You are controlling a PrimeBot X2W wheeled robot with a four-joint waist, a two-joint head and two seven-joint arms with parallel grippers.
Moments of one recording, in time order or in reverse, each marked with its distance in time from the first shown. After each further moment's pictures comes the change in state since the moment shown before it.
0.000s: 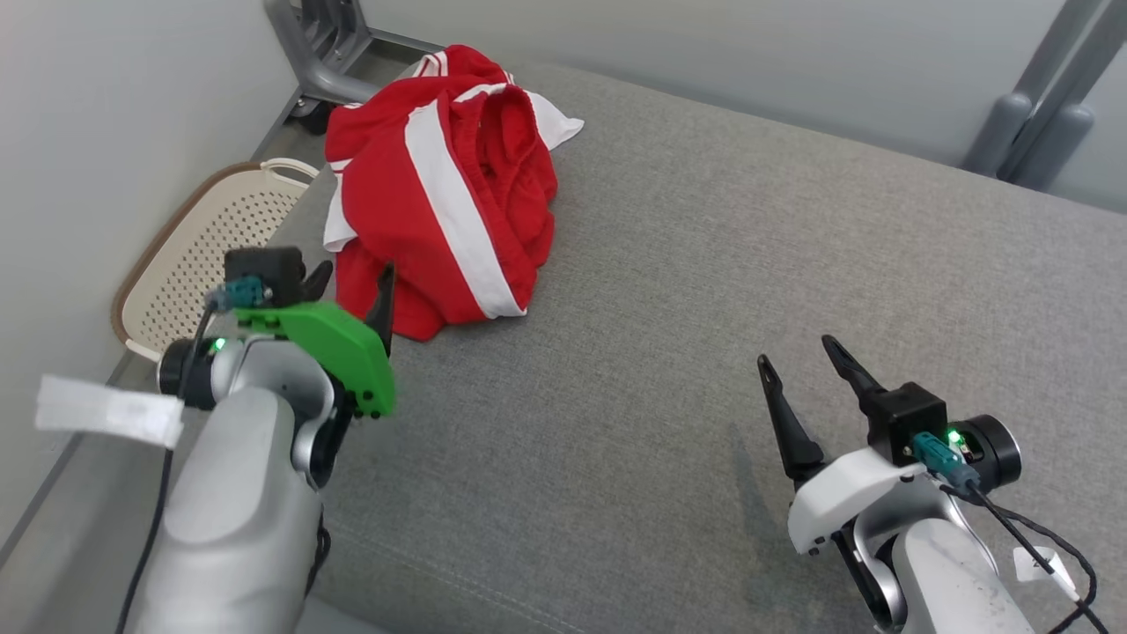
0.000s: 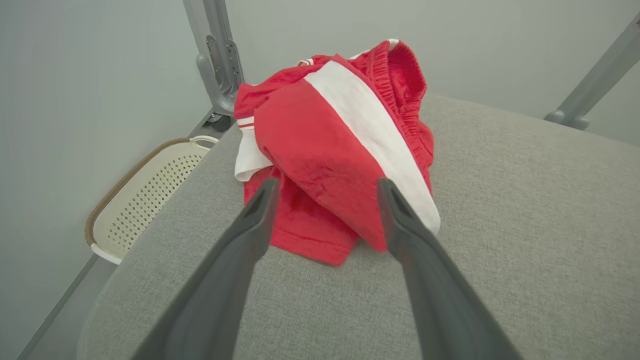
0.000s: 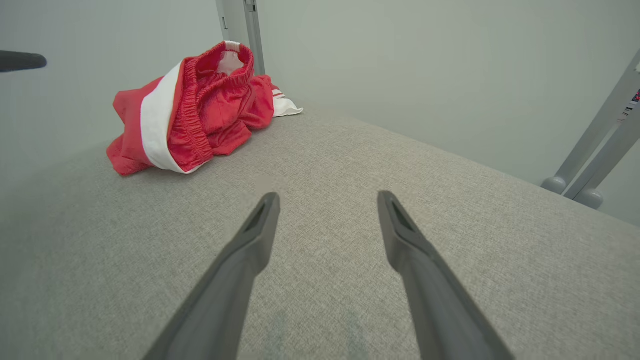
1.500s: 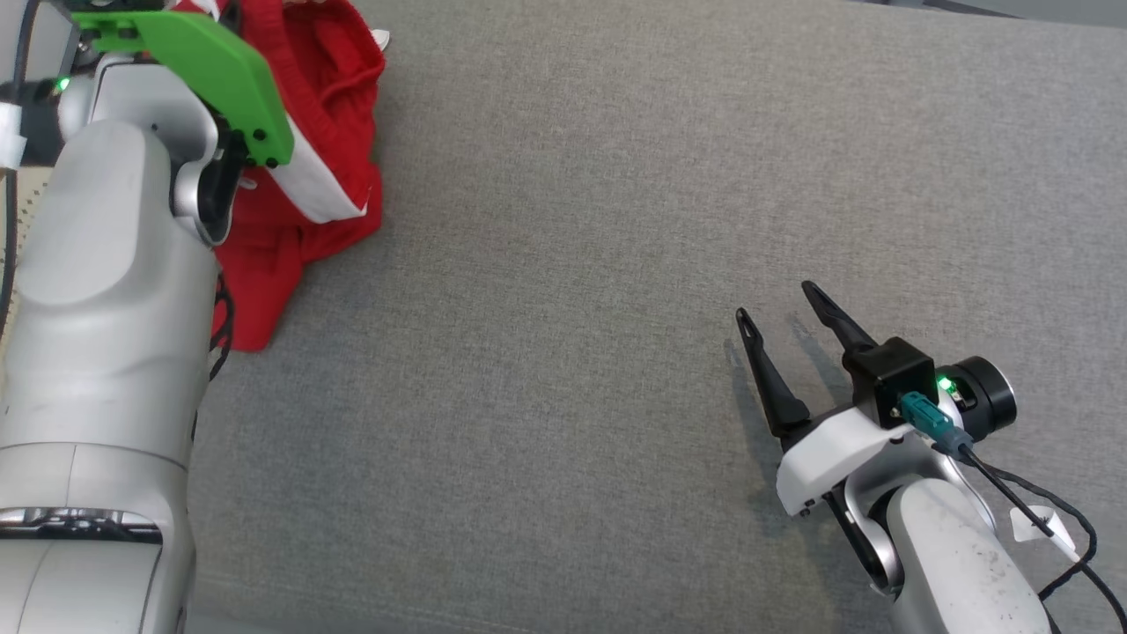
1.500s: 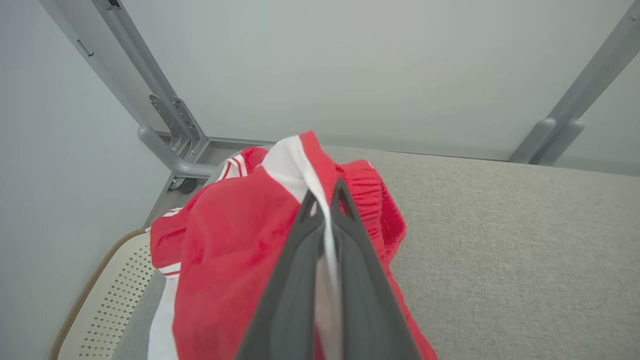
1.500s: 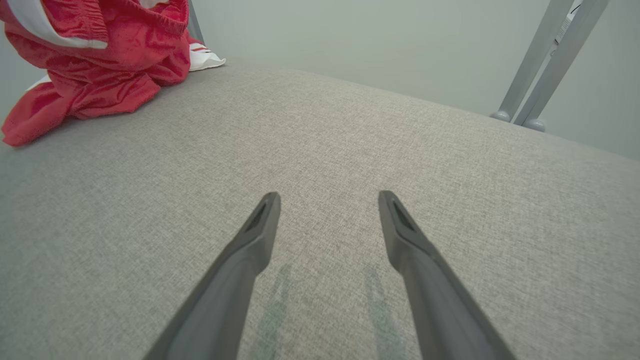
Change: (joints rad) left arm -0.511 0.096 -0.048 0.257 -0.067 0.064 0.122; right arm -0.067 -0.030 0.073 -0.093 -0.013 0.000 0.054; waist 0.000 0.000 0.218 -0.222
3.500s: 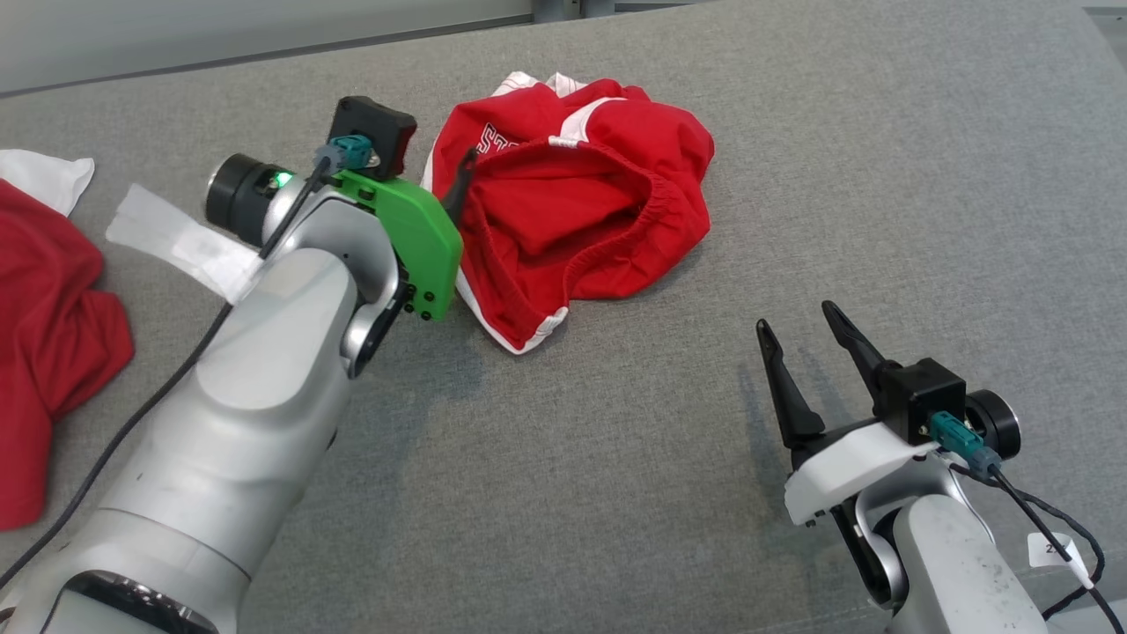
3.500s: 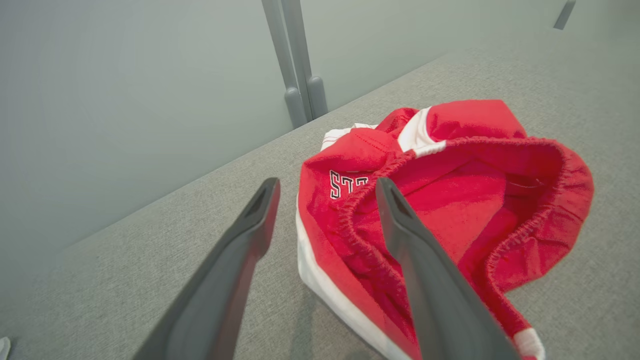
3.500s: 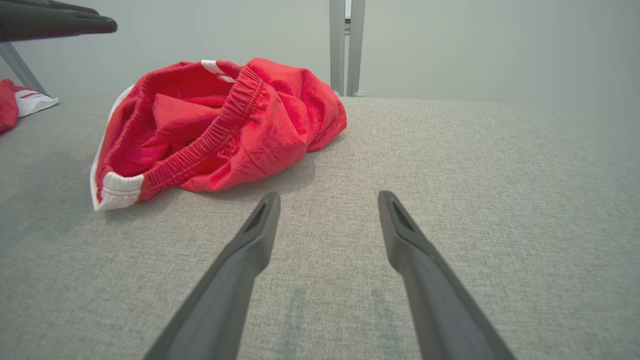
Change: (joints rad) left arm 0.148 0.022 -0.533 -0.169 -0.159 0.013 -0.146; right arm 0.024 0.029 -0.061 0.075 0.080 0.000 -0.092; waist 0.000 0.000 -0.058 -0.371
